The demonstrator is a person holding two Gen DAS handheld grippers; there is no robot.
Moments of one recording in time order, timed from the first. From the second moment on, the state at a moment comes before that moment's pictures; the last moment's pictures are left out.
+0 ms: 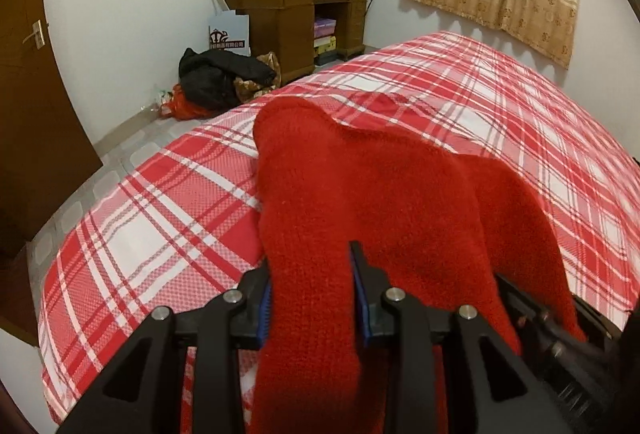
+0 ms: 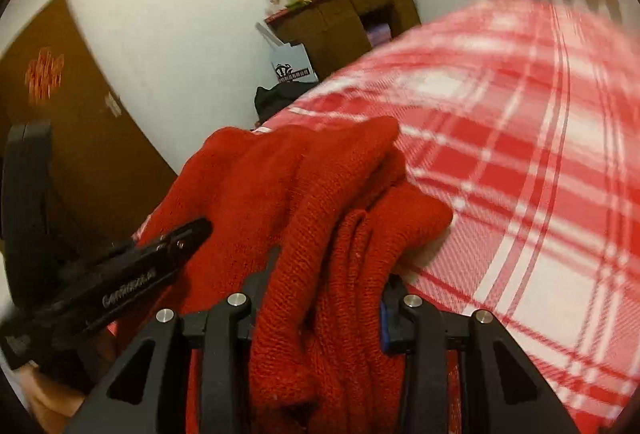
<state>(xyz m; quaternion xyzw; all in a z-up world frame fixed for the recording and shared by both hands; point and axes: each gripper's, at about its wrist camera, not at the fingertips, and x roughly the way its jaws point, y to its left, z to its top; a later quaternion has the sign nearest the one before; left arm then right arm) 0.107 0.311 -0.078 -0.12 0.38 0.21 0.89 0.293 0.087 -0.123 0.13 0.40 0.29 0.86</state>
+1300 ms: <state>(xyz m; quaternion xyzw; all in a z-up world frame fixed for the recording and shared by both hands) 0.015 0.251 -0.060 -0.05 0.39 0.23 0.89 0.133 0.086 -0.092 0.00 0.37 0.20 0.91</state>
